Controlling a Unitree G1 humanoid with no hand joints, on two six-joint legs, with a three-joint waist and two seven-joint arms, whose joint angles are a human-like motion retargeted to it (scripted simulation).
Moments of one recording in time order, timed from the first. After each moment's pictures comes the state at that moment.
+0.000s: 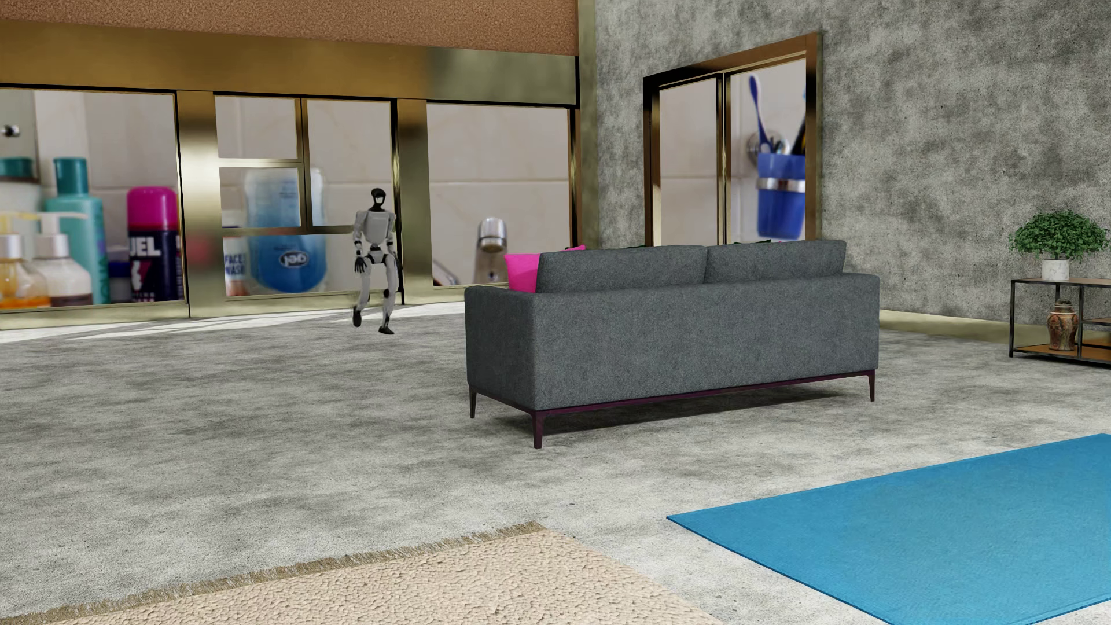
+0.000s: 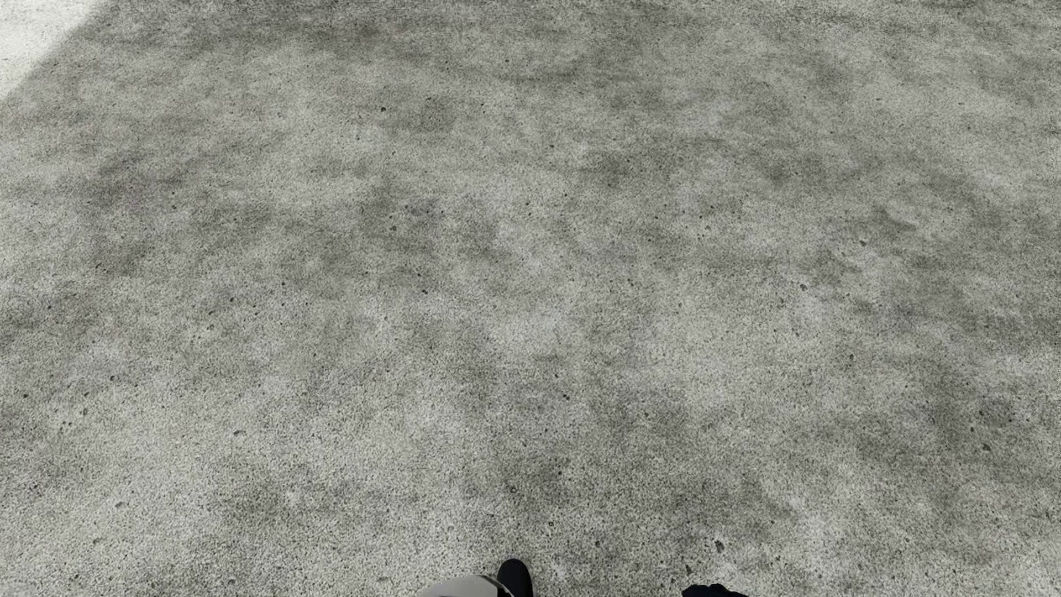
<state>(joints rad) -0.28 -0.17 0.06 -0.12 -0.21 -0.08 0.27 -0.11 0.23 0.40 1.33 0.11 0.16 -0.05 -0.01 -0.05 -0.13 0.19 -0.02 -0.03 0.11 0.81 0.60 1.20 -0.96 0.32 0.23 0.08 0.13</state>
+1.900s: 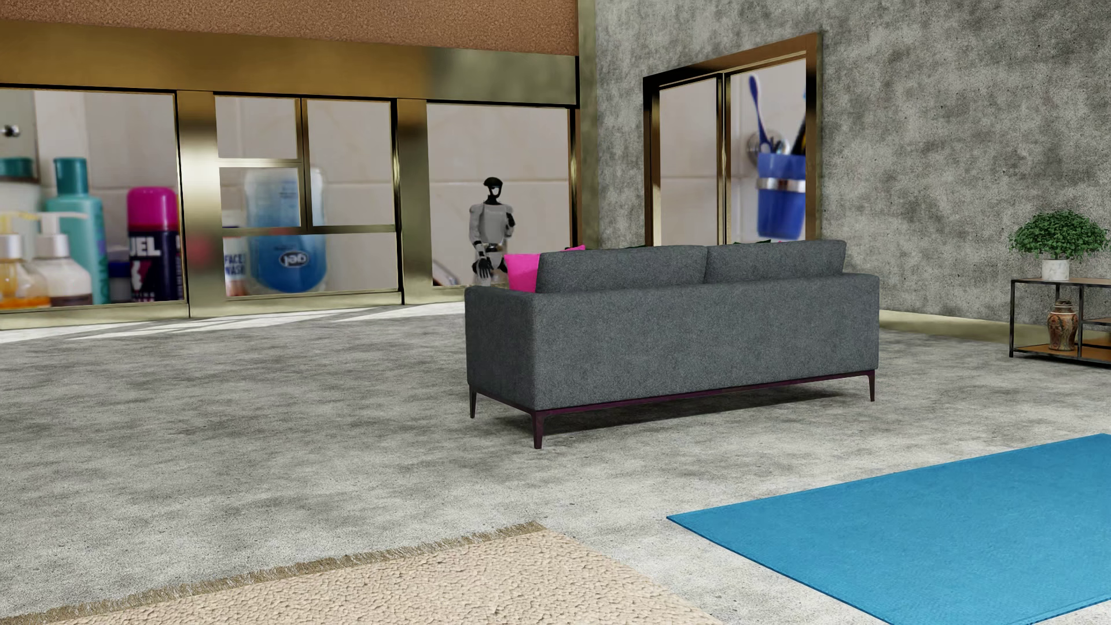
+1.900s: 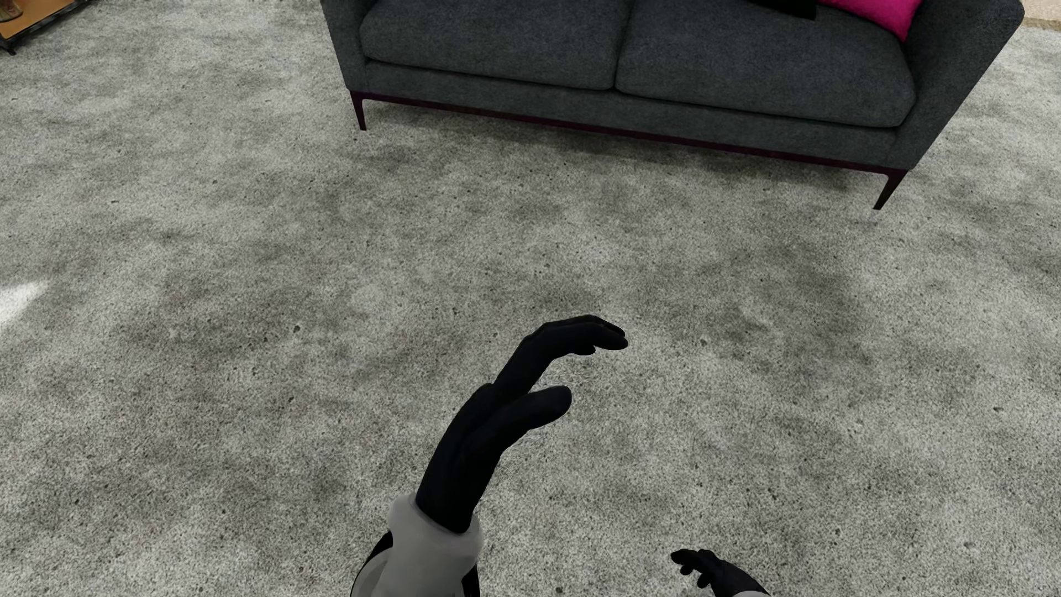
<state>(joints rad) -0.46 0.08 0.06 0.18 0.03 0.02 0.17 -0.22 0.19 0.91 0.41 0.21 0.09 0.04 -0.32 0.13 -0.06 -0.01 -0.07 -0.52 0.02 -0.57 0.66 0.33 -0.93 -0.25 0.21 0.04 0.04</state>
